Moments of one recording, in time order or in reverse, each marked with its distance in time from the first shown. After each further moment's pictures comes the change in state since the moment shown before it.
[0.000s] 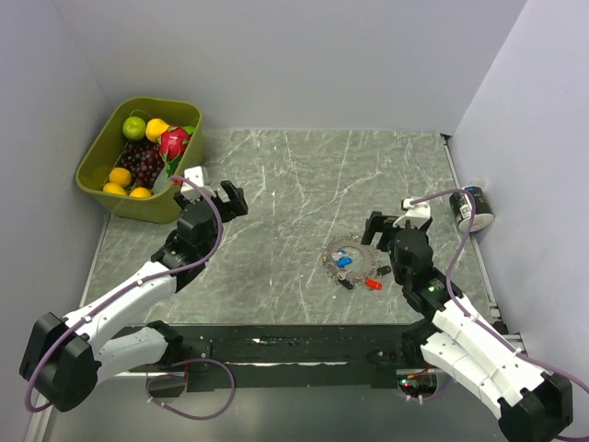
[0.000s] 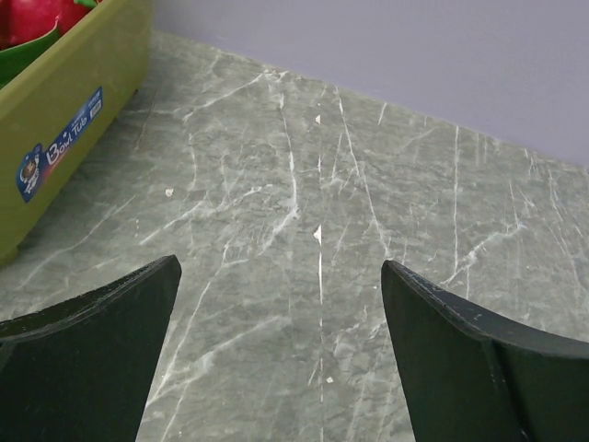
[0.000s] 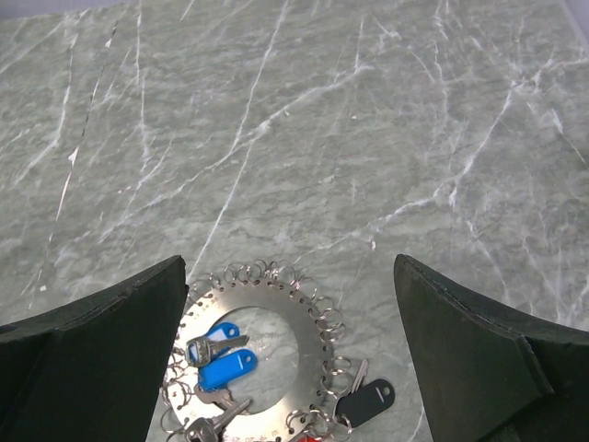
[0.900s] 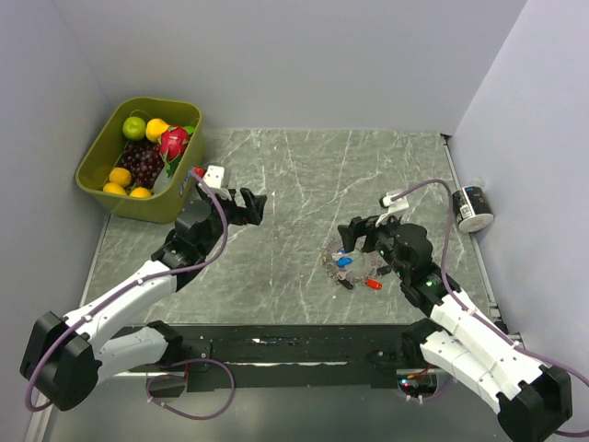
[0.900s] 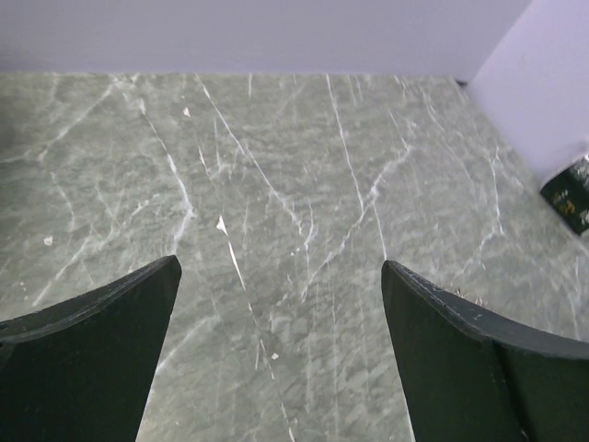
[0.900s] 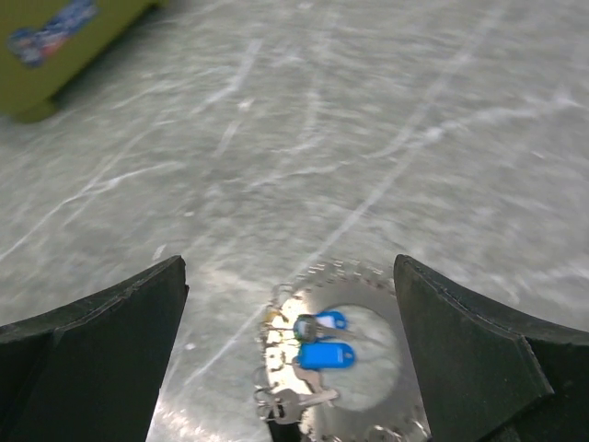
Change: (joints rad) left arm 0.000 0.011 0.011 0.065 0.387 0.146; right arm 0.000 0.047 0.033 0.082 -0.458 -0.062
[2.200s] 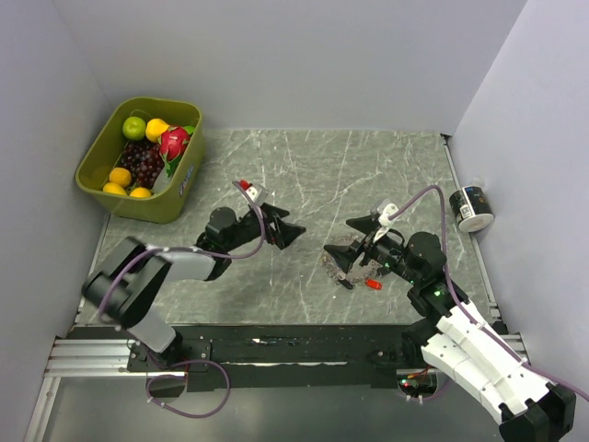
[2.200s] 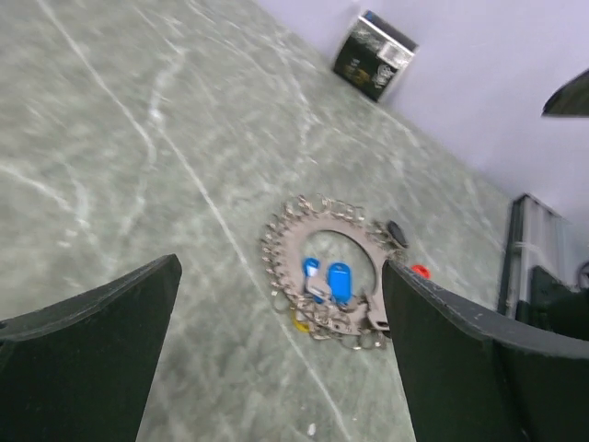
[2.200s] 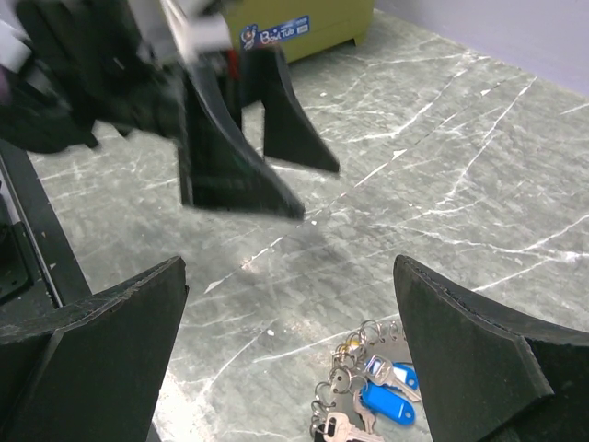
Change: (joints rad) left arm 0.000 0.568 -0.101 0.743 0.625 -0.133; right arm 0.000 -0.111 -0.017 0.063 -0.418 -0.125
